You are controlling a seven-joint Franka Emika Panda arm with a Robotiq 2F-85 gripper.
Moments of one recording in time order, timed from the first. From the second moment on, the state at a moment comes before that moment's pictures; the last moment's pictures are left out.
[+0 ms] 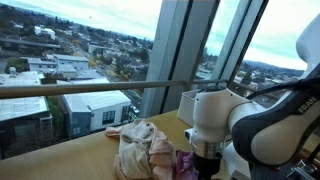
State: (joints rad) arm 0.35 0.61 0.20 -2.18 -0.11 2.51 0.19
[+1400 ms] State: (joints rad) arm -0.03 0.21 -0.10 -1.82 -0.23 2.22 0.14
